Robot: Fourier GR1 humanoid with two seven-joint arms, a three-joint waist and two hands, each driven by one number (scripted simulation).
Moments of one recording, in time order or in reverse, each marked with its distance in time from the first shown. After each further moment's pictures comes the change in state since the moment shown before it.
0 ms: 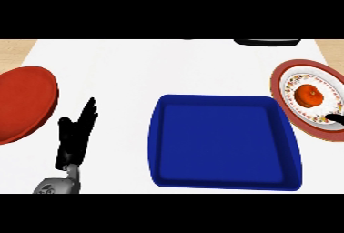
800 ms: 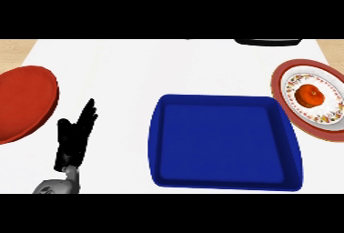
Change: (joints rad) left arm 0.012 -0.003 0.007 -0.005 -0.002 -0.011 -0.002; right arm 0.087 -0.077 -0.012 0.025 -0.027 -0.032 -0.028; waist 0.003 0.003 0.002
